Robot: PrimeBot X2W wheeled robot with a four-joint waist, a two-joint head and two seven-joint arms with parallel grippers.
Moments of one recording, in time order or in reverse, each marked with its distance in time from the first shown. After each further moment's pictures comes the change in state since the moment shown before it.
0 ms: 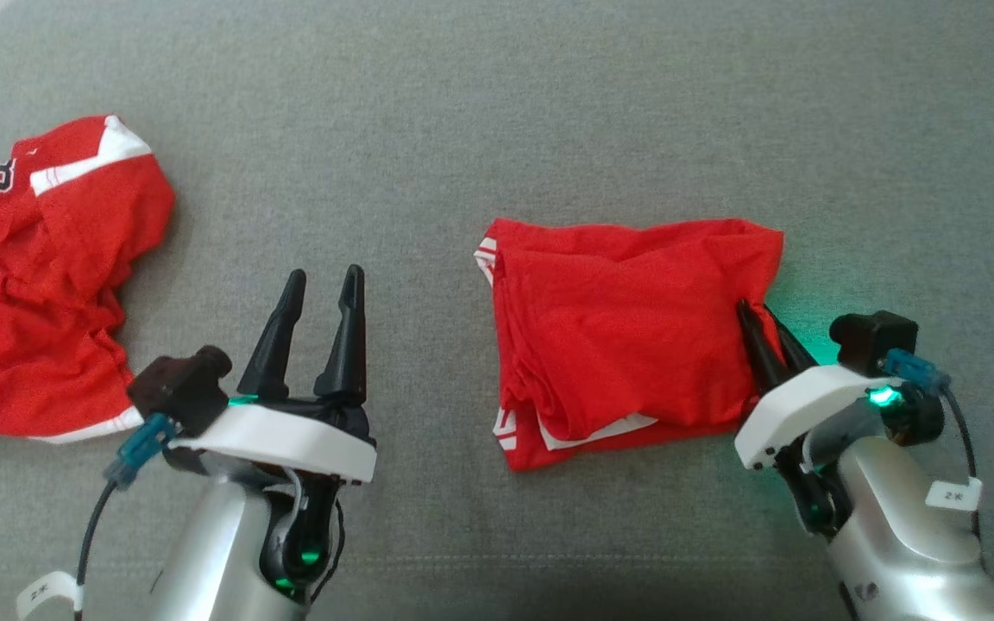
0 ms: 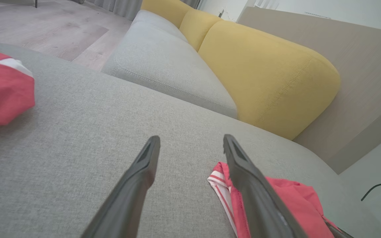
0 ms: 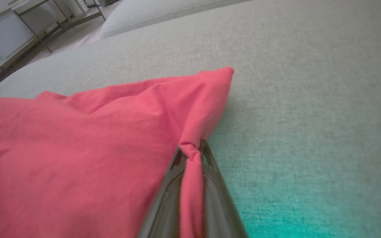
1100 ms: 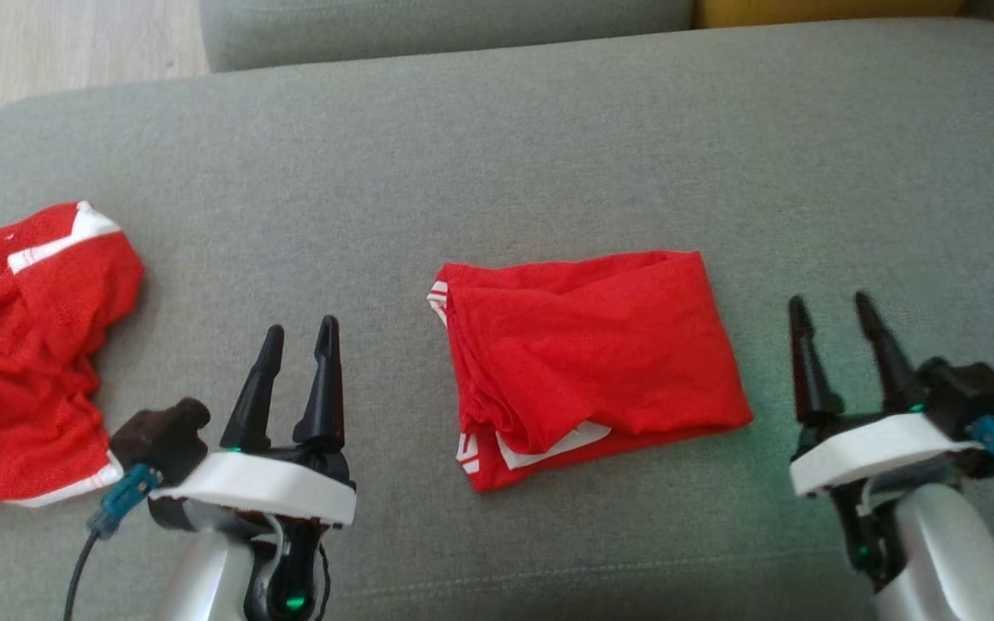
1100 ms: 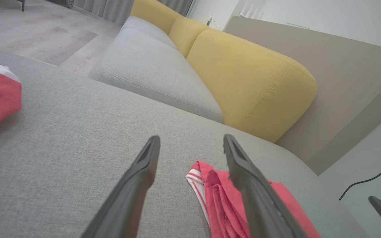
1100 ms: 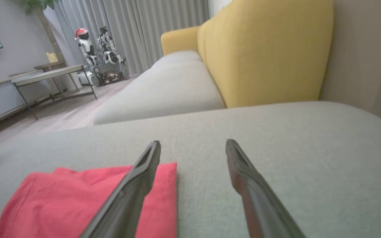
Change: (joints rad) left arm 0.098 0.000 0.047 -0.006 -0.027 -0.001 0.000; right arm 0.207 -0.019 -0.143 -0.319 -0.111 0.000 -0.127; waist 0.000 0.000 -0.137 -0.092
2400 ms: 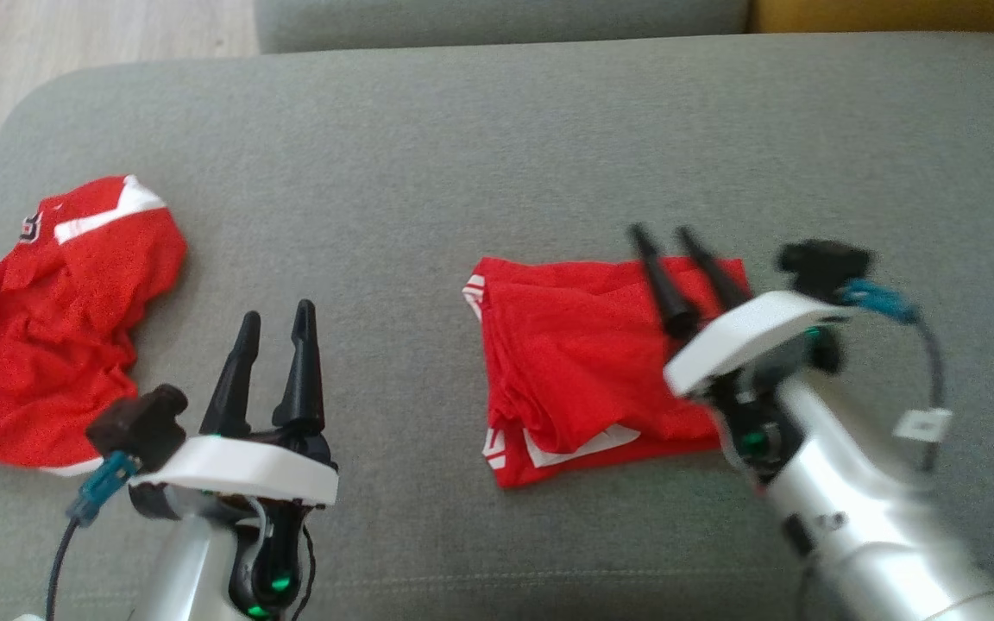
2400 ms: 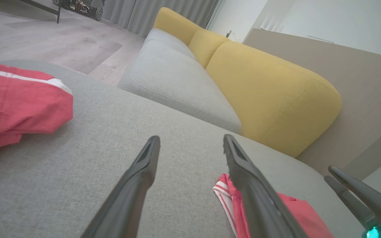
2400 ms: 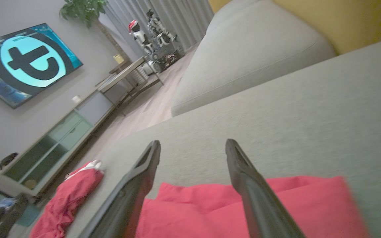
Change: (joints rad) left arm -0.030 0.000 0.040 0.024 -0.001 0.001 0.001; right arm -0.368 0.035 0.424 0.300 0.576 0.000 0.102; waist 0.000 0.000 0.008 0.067
